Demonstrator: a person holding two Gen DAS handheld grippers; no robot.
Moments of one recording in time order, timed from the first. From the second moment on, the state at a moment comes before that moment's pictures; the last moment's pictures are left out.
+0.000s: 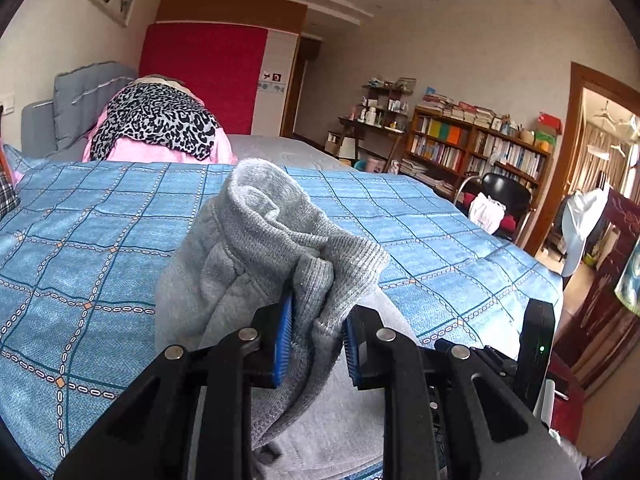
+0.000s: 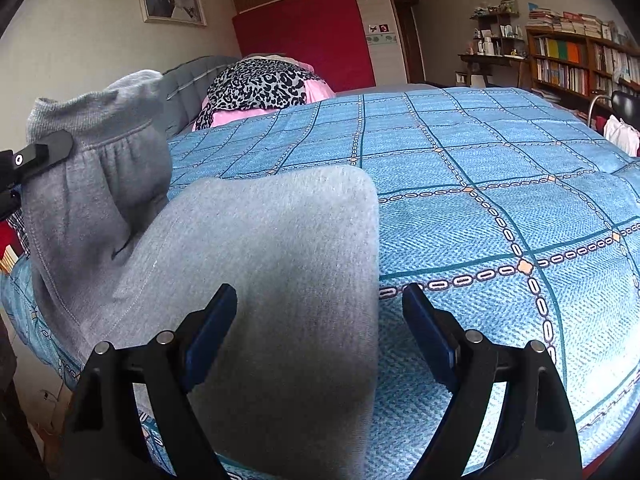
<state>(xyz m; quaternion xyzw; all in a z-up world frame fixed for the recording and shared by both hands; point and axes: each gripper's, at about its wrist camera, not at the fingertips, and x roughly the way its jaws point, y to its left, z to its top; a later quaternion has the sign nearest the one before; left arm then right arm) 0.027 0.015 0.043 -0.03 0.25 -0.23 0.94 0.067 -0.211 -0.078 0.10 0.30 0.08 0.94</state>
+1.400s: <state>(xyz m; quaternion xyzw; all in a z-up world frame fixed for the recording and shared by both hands) -0.002 -0.039 -0.028 0.04 0.28 -0.30 0.91 0.049 -0.267 -0.066 0.31 0.29 0.22 0.88</state>
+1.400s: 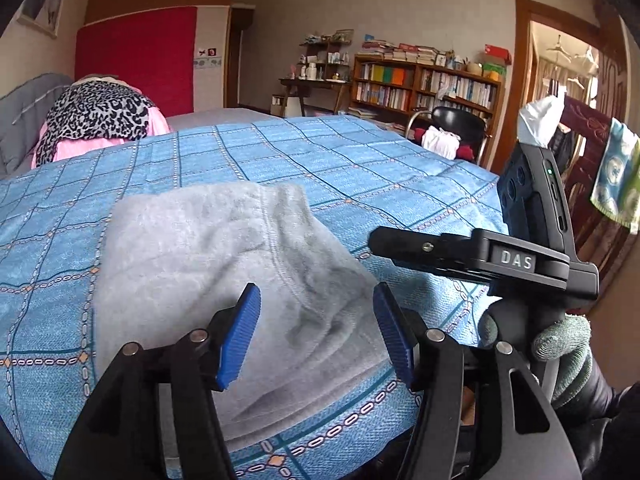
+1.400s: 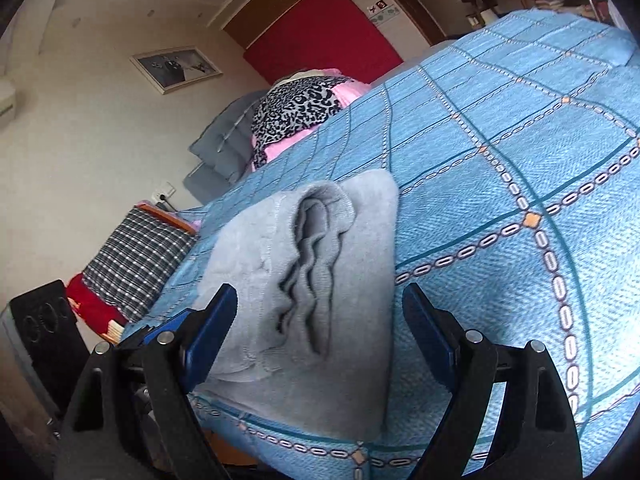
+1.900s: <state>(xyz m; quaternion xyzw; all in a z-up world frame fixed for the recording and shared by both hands) 0.023 0.065 -0.035 -0.05 0.29 -0.20 0.93 0.092 -0.224 -0.066 0.25 0.35 0.20 0.88</state>
